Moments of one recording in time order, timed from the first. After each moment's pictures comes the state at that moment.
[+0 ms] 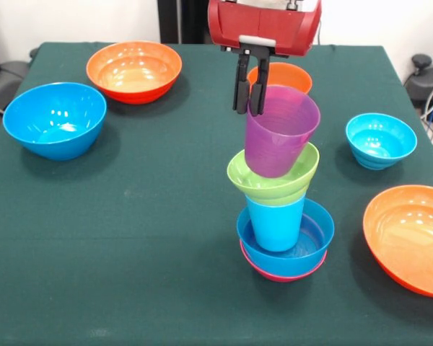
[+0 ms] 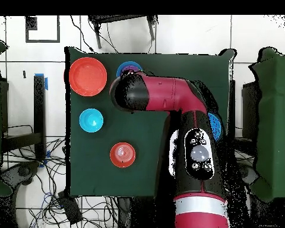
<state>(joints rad) -0.24 -0.69 0.10 1.41 -0.18 0.55 2.03</state>
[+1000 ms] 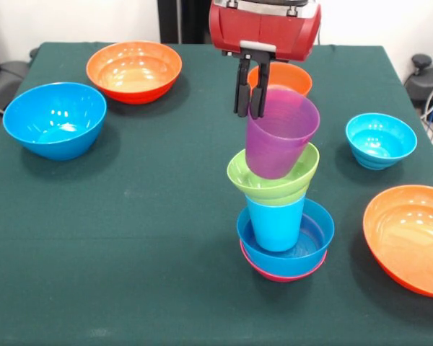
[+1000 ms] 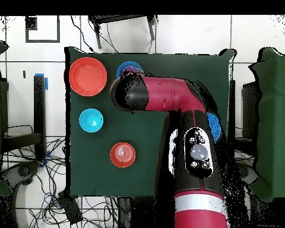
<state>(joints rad) -0.24 -0.68 0.10 1.41 -0.18 0.55 2.03</state>
